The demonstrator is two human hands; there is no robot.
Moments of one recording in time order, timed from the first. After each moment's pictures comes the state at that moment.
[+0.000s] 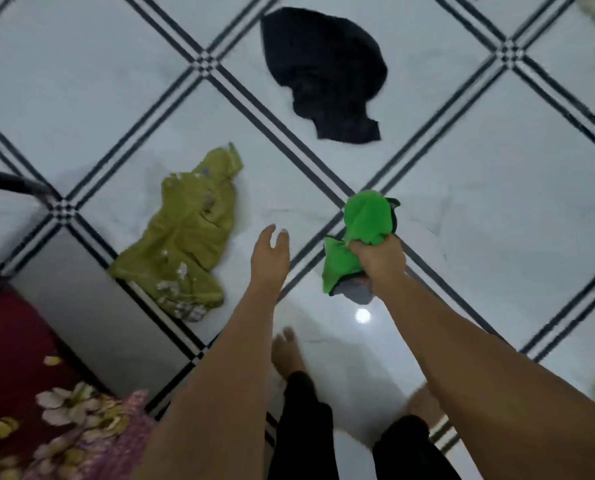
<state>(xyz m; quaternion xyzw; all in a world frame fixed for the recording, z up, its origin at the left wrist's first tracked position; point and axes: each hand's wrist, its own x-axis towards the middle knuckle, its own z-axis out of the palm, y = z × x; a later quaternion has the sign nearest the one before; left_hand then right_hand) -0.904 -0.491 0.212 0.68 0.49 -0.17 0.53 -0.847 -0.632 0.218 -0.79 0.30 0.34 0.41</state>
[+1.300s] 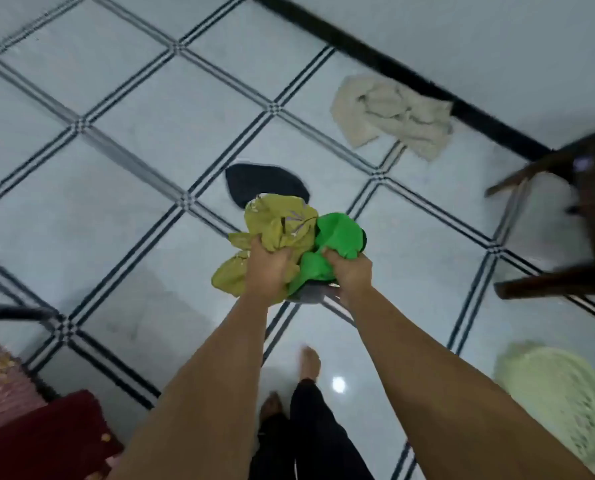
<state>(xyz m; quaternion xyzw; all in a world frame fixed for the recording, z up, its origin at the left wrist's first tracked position) -0.825 -0.493 0.490 0.68 0.35 -0.11 0.64 -0.813 -0.615 0.473 -0.66 0.39 0.17 0.62</state>
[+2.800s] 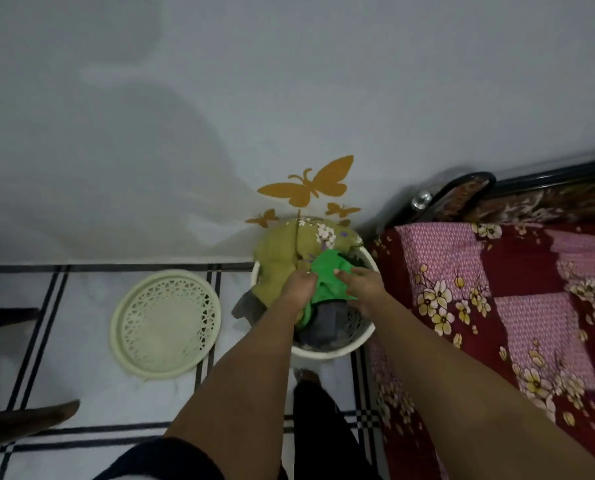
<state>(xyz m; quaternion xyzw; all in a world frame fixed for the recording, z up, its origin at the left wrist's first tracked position) -1.333 -1.313 0.552 0.56 -0.46 -0.69 0.00 -1.435 -1.262 0.575 -0.01 0.81 -0.37 0.46</state>
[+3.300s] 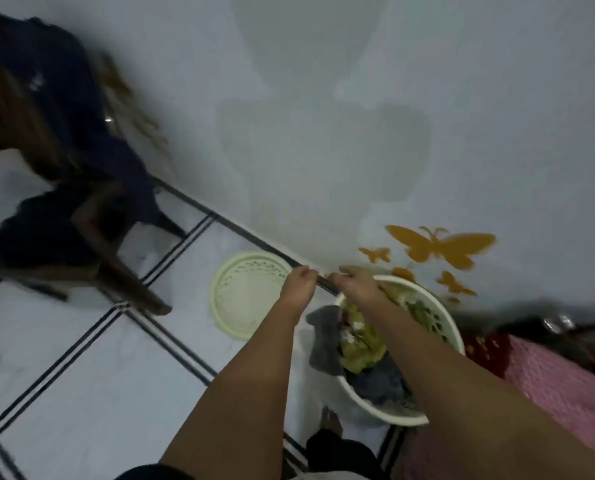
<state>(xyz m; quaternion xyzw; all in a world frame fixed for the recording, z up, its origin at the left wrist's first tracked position) -1.200 -1.308 0.621 0.71 -0.34 -0.56 0.25 -1.311 -1.322 0.642 -0.43 0.71 -0.16 0.54</state>
